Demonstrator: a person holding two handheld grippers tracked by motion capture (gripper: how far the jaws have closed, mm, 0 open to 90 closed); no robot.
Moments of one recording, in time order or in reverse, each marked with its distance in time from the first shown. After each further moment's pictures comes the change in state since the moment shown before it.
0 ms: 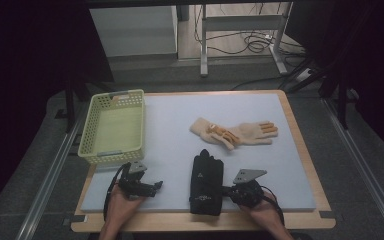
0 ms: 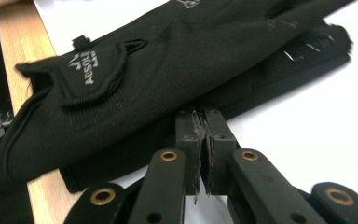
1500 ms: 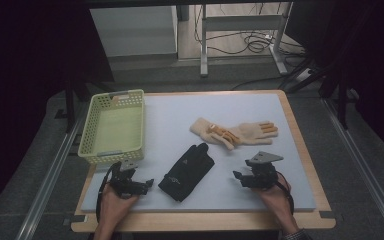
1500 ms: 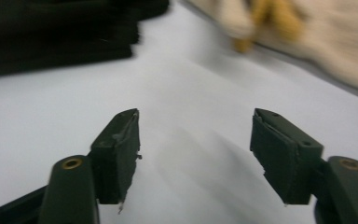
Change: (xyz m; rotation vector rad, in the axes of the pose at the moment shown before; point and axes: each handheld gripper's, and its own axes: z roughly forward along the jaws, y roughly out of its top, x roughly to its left) left arm 0.021 -0.010 -0.009 0.016 0.070 -0.050; right arm -0.061 0.002 -0.027 -0.040 -0.308 0.097
